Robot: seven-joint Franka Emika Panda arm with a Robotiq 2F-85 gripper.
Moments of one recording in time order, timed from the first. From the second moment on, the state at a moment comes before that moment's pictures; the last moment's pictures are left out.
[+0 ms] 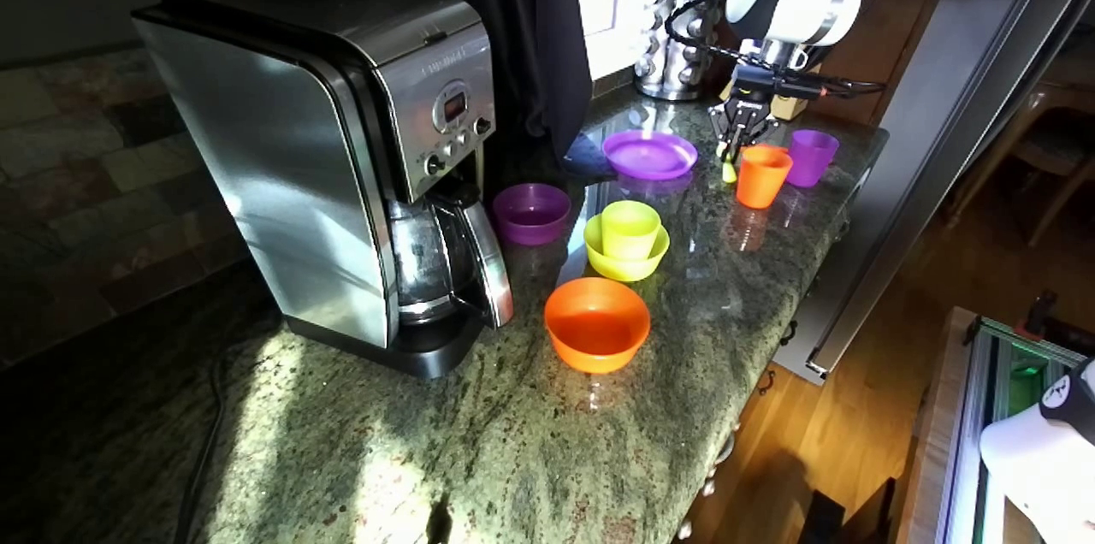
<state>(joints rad) -0.30 0.38 -0.25 -1.99 0.30 2.32 0.28</state>
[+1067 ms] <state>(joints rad) -0.21 -0.02 -0.19 -2.20 0.33 2.48 0.35</state>
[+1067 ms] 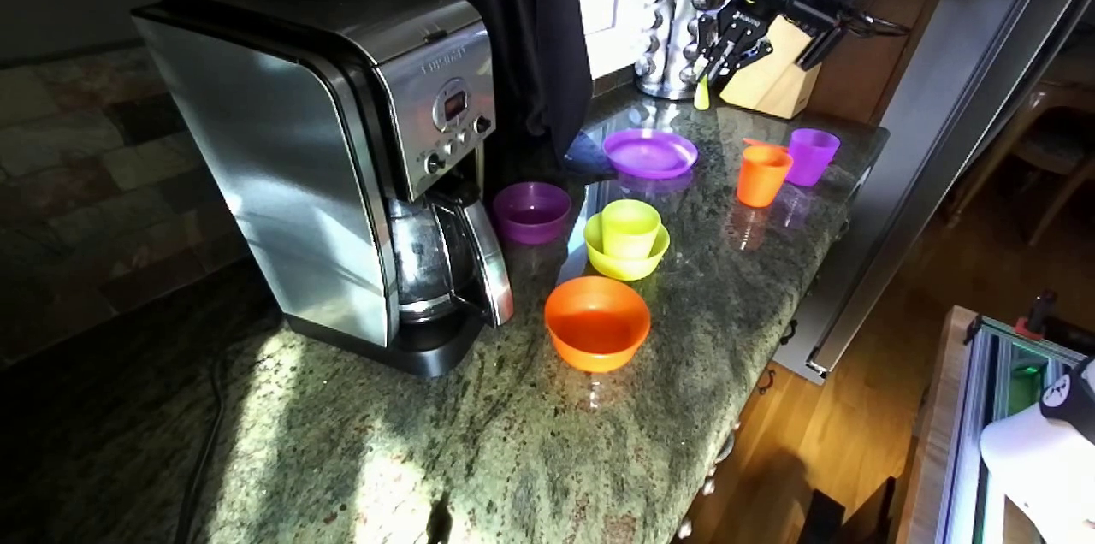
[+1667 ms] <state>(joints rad) -0.16 -0.10 -0.13 -2.33 0.30 2.65 0.45</state>
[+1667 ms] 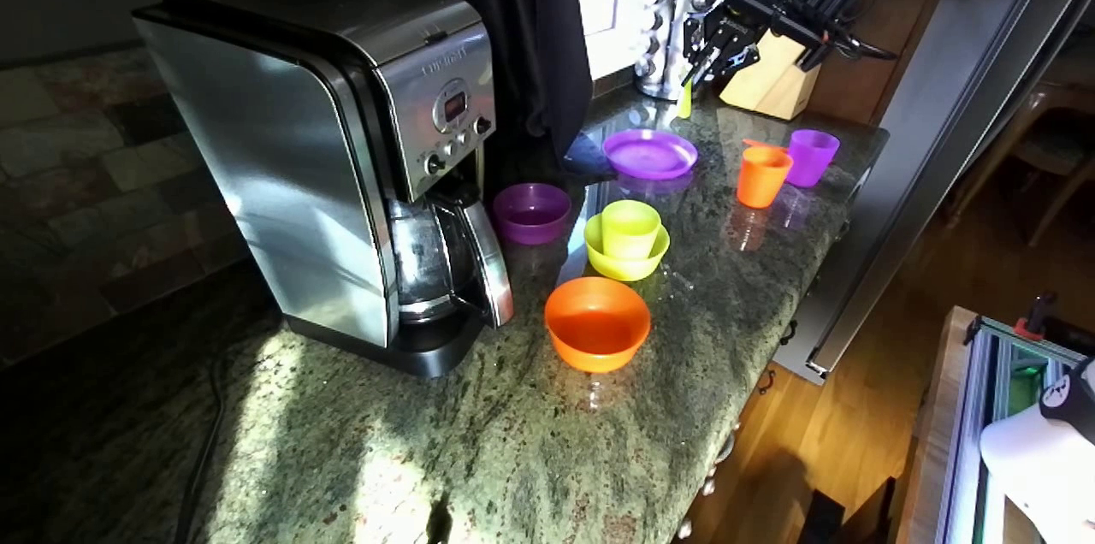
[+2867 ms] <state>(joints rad) -0.14 -0.34 -0.04 -2.61 0.16 2.65 0.45</state>
